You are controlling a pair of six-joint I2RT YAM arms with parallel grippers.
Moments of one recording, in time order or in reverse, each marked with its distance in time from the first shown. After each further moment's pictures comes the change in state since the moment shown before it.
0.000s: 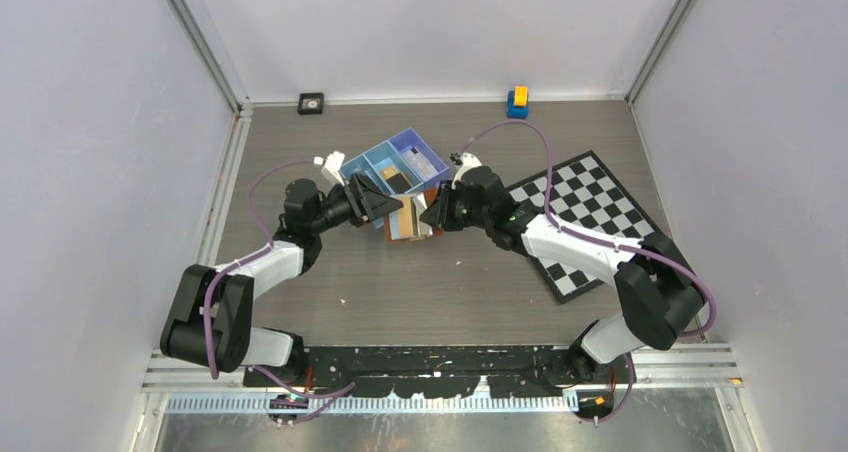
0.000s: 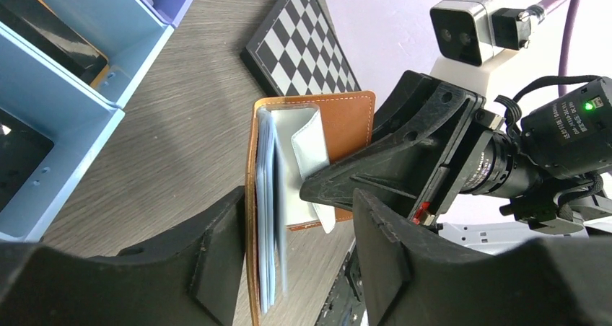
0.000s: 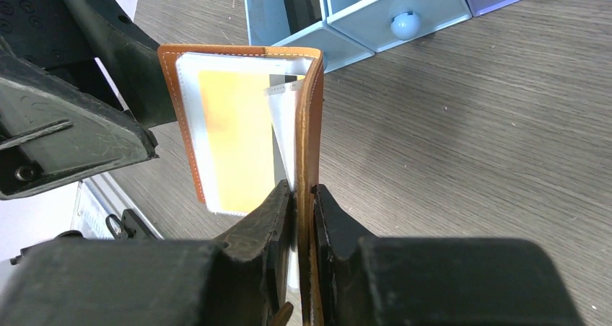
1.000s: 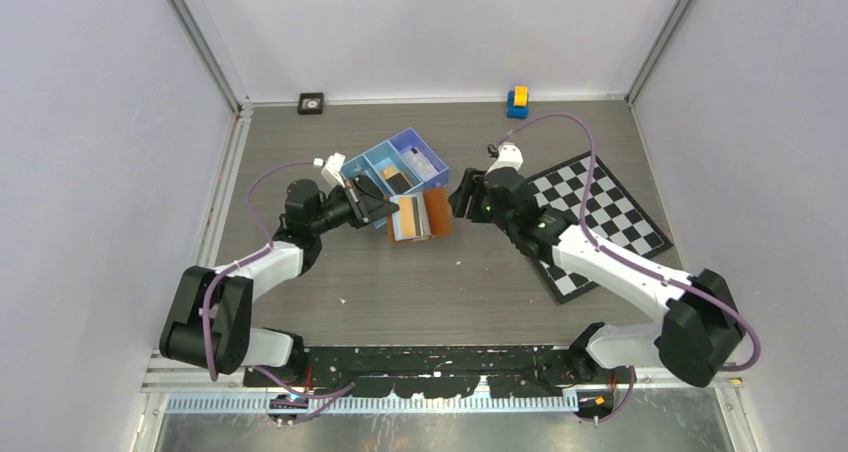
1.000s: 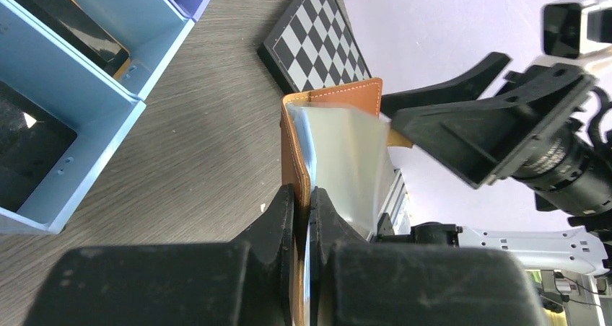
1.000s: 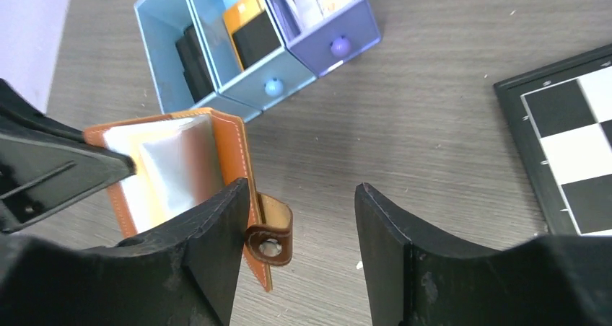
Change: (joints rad) left arm -0.007 -0.007 0.000 -0.048 -0.024 0.037; right arm -0.010 -0.183 -0.019 -0.183 0.369 -0.040
